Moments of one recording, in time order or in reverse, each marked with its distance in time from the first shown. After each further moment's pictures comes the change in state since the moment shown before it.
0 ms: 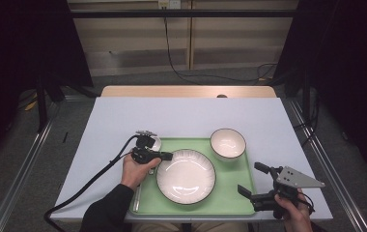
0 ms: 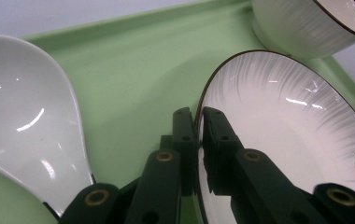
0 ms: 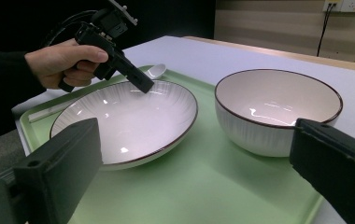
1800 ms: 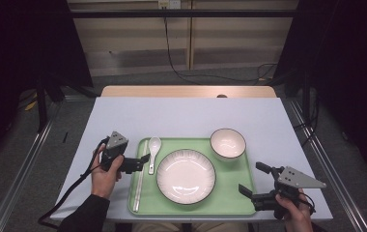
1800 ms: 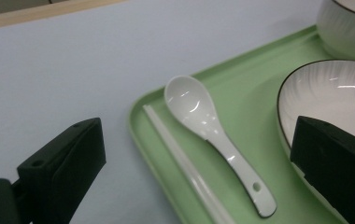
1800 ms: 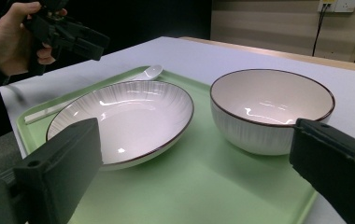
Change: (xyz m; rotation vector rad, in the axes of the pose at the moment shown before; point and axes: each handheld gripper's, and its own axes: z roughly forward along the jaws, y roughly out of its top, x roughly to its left) left arm -0.003 -0.033 -0.086 -0.236 0.384 0.208; right arm -0.001 0.000 -0.002 0.001 -0.012 0.002
